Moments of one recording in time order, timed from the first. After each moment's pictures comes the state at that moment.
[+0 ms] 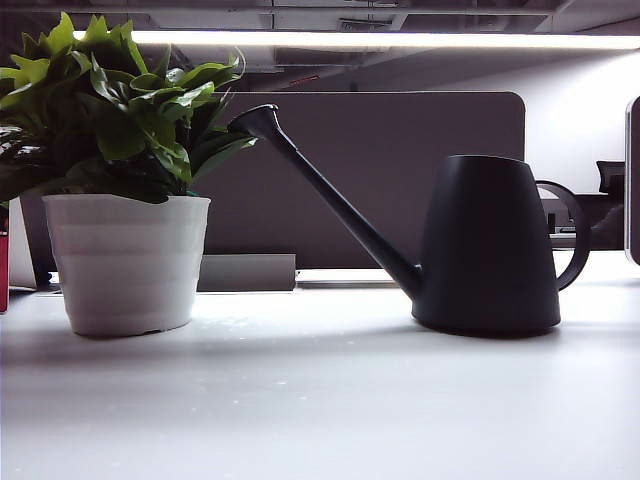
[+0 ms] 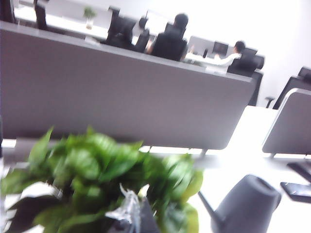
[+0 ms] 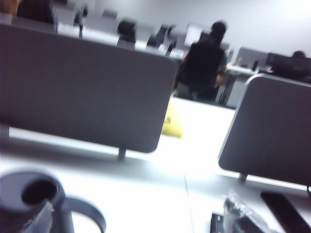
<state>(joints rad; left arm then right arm) -0.02 0.30 0.91 -0.52 0.28 -0.24 -0.08 0.54 0.64 0.00 -0.13 -0.22</state>
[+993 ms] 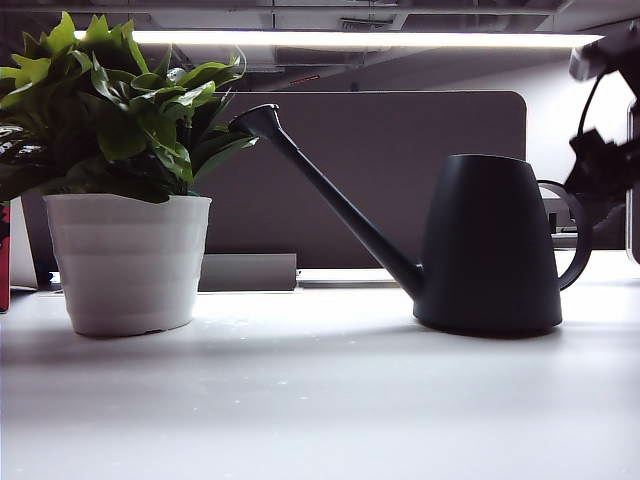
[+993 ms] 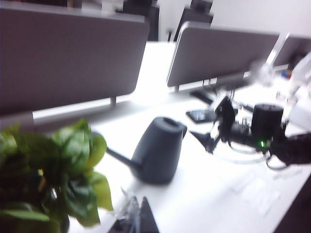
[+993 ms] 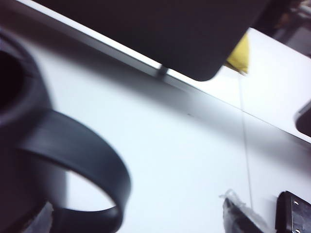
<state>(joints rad) -0.12 0.58 1.09 -0.64 0.65 -0.12 0.01 1.38 0.64 0.51 -0.13 -0.42</state>
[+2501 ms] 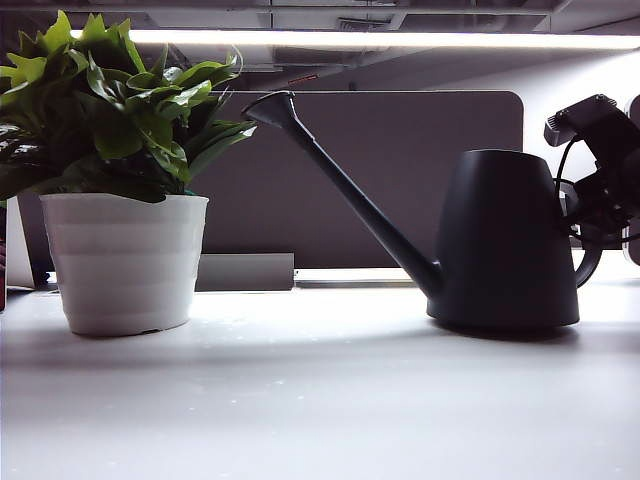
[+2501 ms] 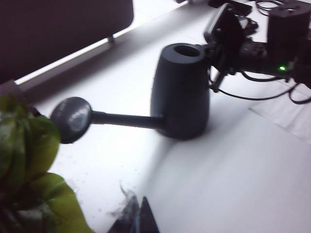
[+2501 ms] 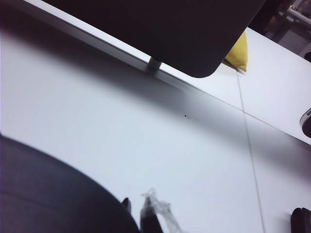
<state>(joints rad) -0.81 0.93 1.09 -0.53 -0.07 0.03 0.01 1.69 0.73 0.76 -0.11 -0.44</state>
